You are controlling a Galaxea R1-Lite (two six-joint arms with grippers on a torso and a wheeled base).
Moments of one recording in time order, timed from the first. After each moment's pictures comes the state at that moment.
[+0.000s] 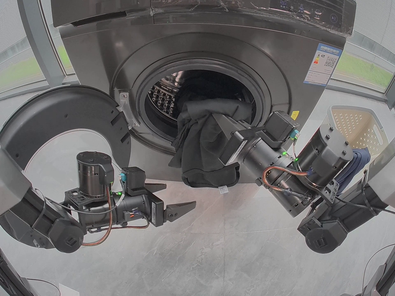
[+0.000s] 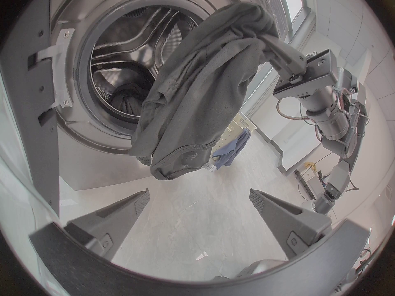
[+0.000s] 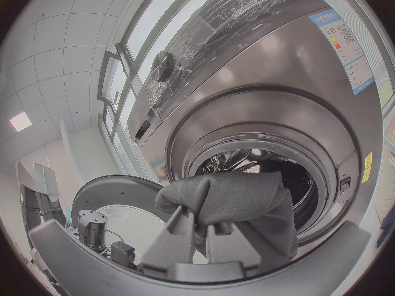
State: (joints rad) left arm -0.50 1.83 -0.58 -0.91 -0.36 -0.07; right arm 0.79 1.95 -0.82 -1.51 -0.12 0.20
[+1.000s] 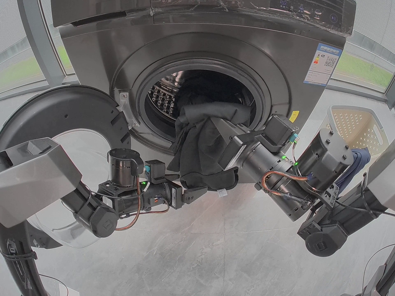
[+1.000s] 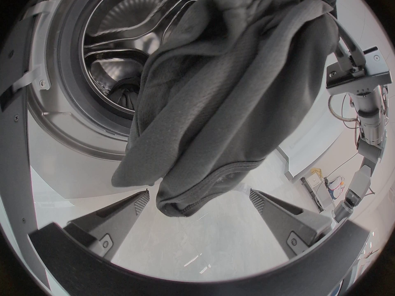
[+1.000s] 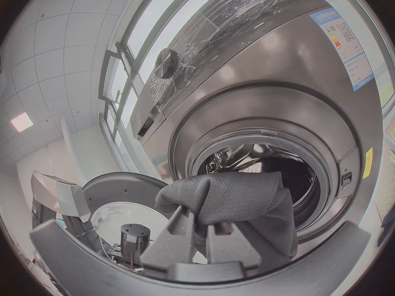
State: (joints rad) left arm -0.48 2.11 -0.82 -1.00 -0.35 -0.10; right arm 0.81 1.95 -0.80 -1.52 -0.12 0.20
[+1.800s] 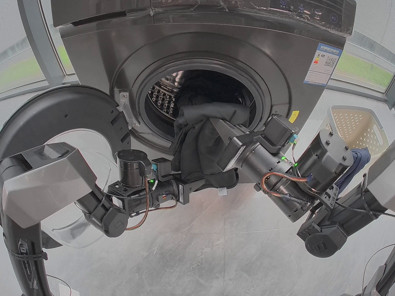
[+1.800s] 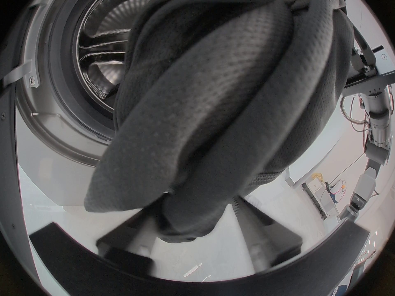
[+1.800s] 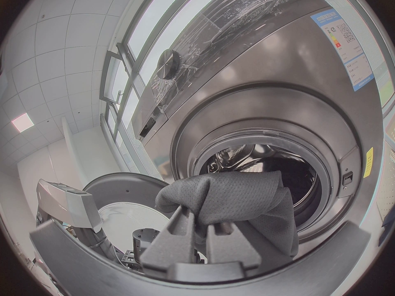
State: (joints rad) left arm -0.49 2.20 -0.88 -1.10 -0.34 -0.13; right arm 0.81 1.95 -0.80 -1.52 -0.12 0.20
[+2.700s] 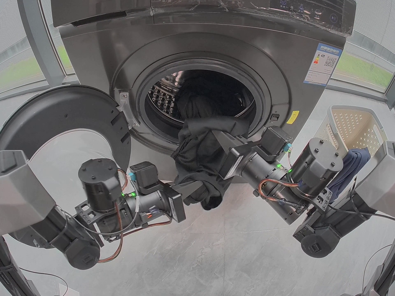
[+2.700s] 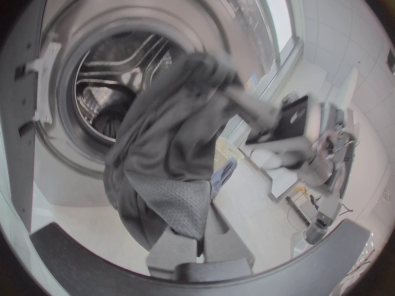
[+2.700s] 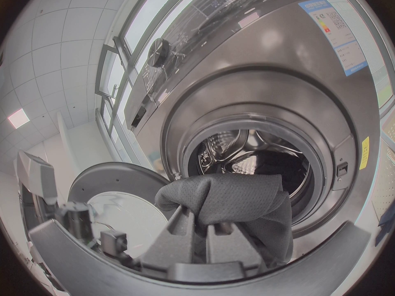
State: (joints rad) left arm -0.62 1.92 -0.54 -1.34 -0.29 -0.24; right arm 0.78 1.99 -0.78 -1.54 -0.12 0.20
